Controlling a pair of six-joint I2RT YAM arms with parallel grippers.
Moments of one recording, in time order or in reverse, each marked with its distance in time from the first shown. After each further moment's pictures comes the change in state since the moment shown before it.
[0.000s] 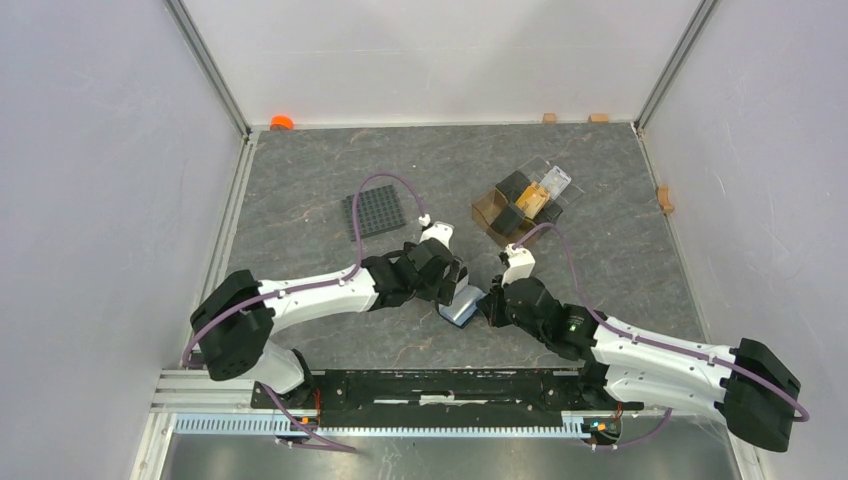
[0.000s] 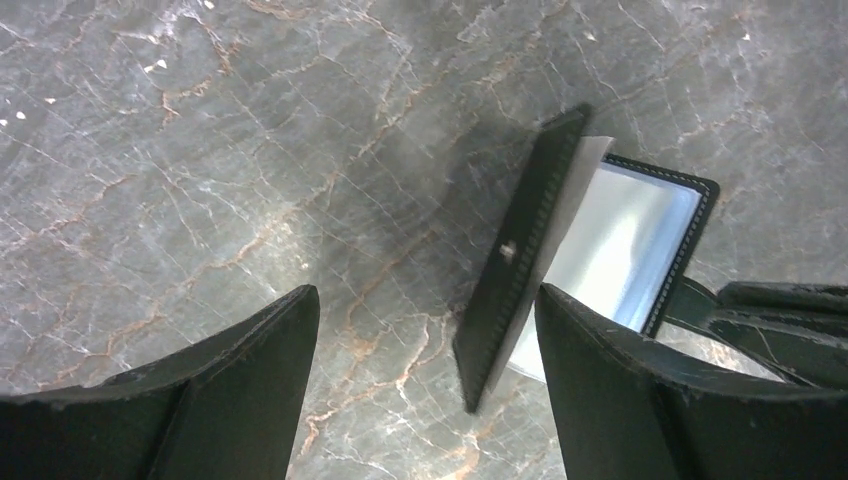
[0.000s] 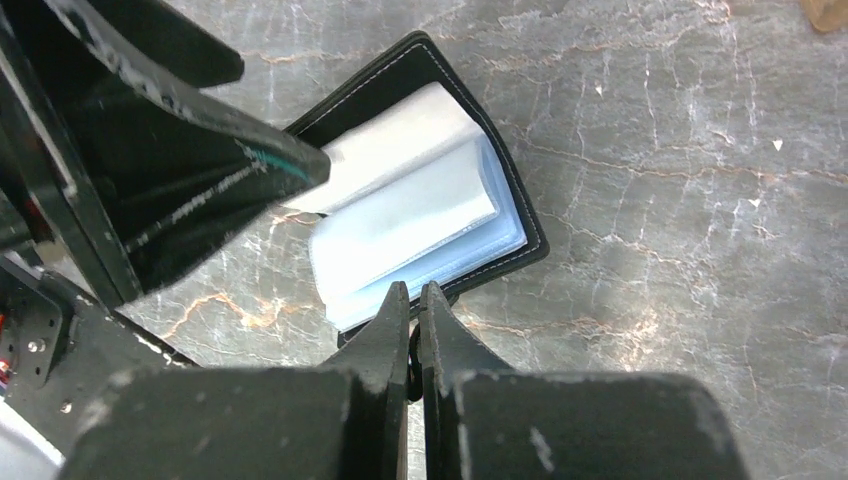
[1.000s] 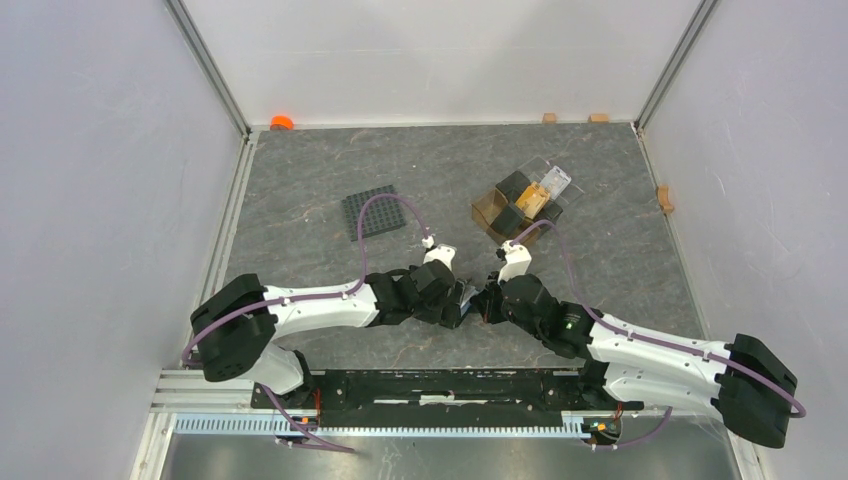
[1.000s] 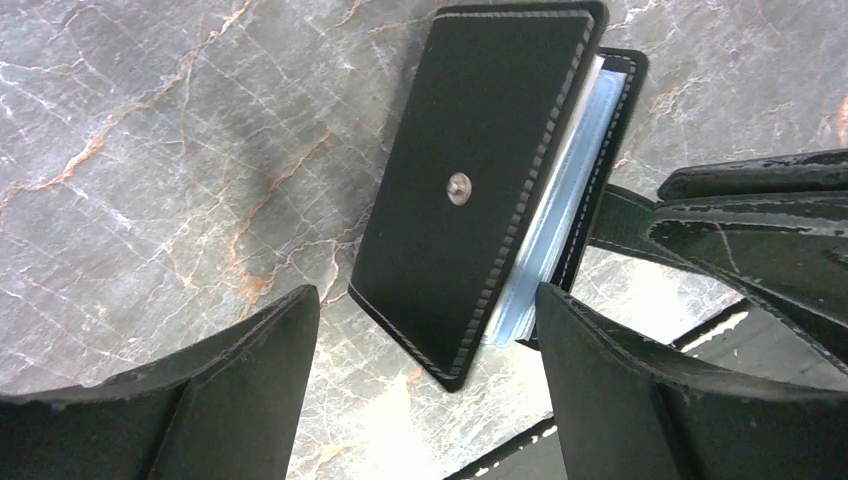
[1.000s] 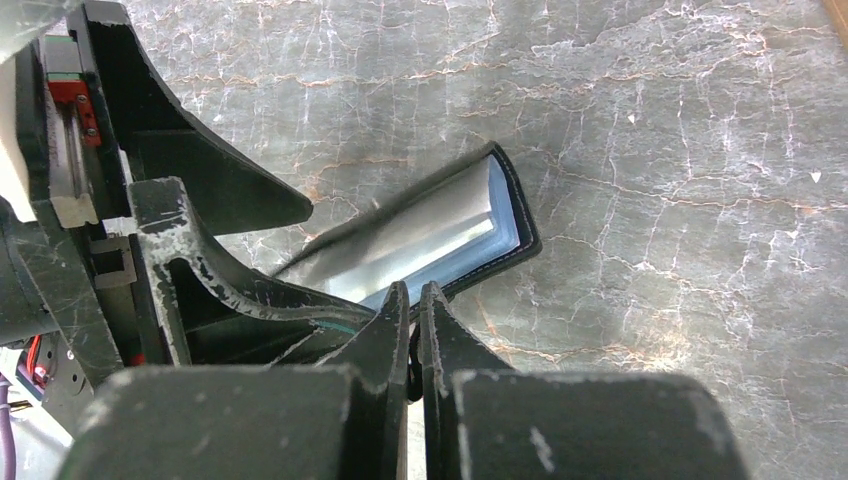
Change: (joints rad) left arm -0.072 -0.002 -0.092 0.061 0.109 -0.124; right arm 0.000 0.033 0.010 0.059 -0.011 0.004
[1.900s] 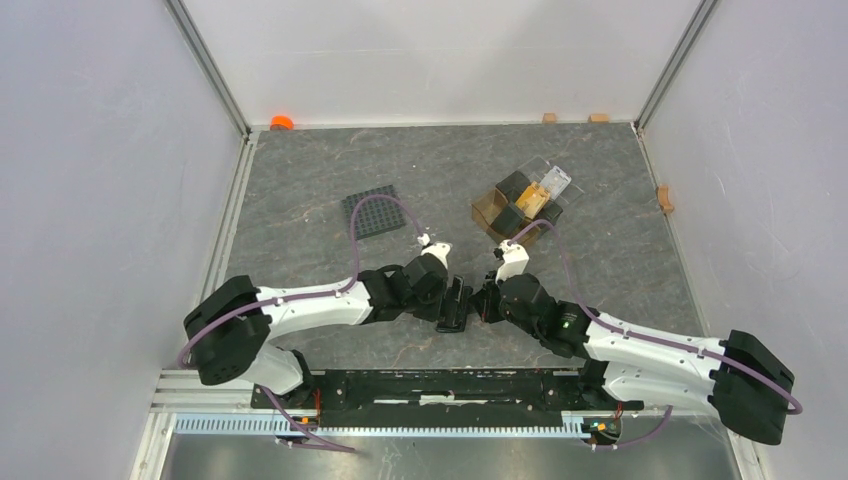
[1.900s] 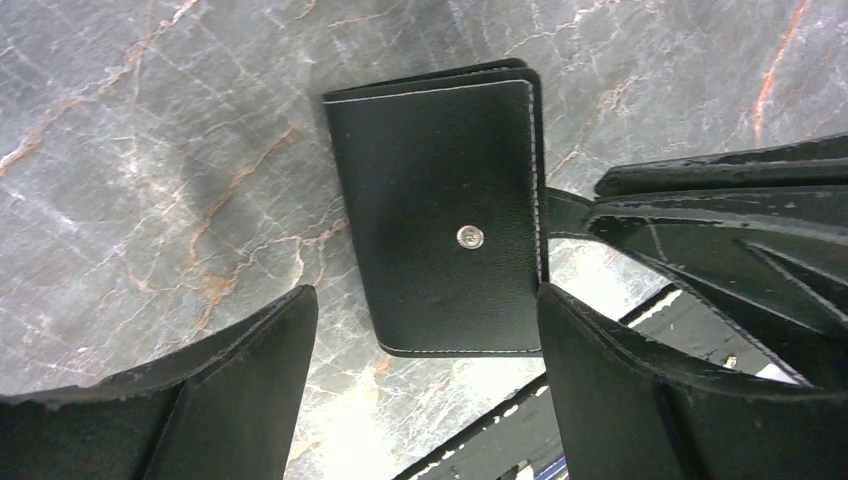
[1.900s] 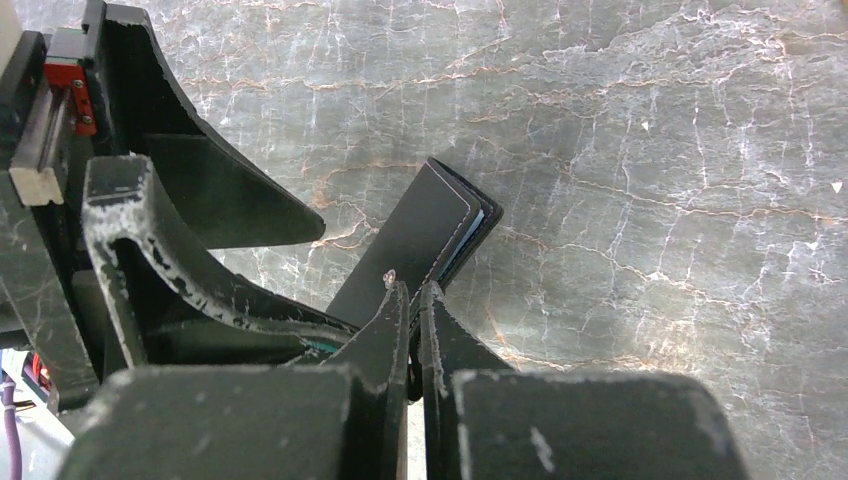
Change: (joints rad) left arm 0.053 -0.040 -0.036 0.037 0.116 -0.031; right arm 0.000 0.031 0.000 0.041 -0.008 0.000
